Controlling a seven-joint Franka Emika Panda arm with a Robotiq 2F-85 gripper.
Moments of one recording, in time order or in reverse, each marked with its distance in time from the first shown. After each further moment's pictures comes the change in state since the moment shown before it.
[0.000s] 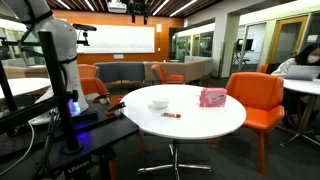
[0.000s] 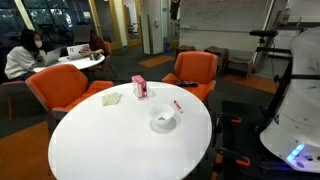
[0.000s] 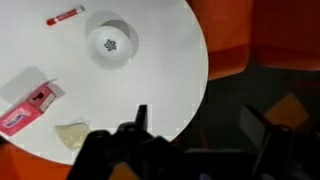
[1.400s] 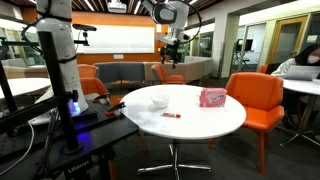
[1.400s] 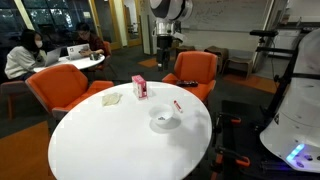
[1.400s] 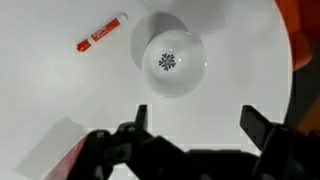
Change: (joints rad) arm -0.227 0.697 -0.086 0.119 0.179 0.331 -0.282
